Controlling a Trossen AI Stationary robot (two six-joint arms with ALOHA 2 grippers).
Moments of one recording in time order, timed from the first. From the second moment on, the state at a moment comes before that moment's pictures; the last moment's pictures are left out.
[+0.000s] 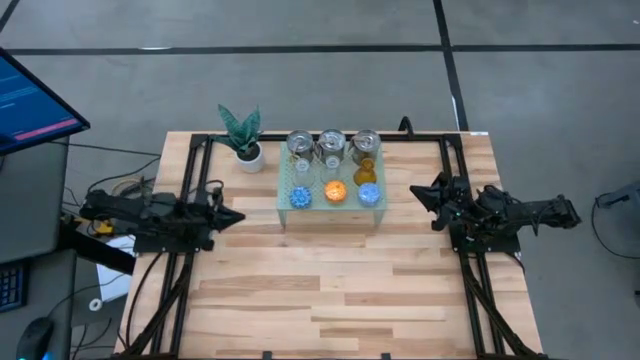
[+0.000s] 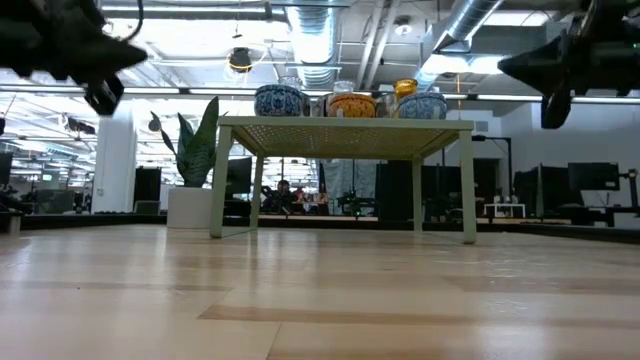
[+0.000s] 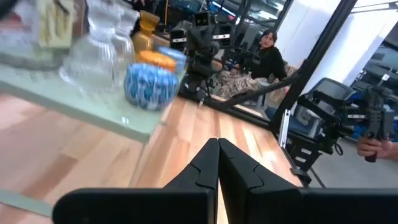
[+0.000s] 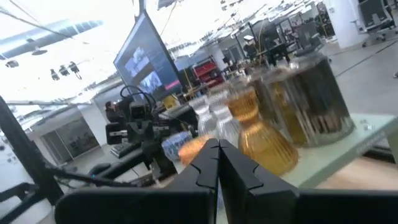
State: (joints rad) left arm -0.24 0.00 0.15 -0.17 -0.26 -0.35; right arm 0.12 0.00 0.05 0.15 0.47 0.37
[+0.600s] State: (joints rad) left arm -0.24 0.02 0.01 0.05 -0.18 -0.38; right arm 0.12 0.01 0.01 0.07 0.47 0.41
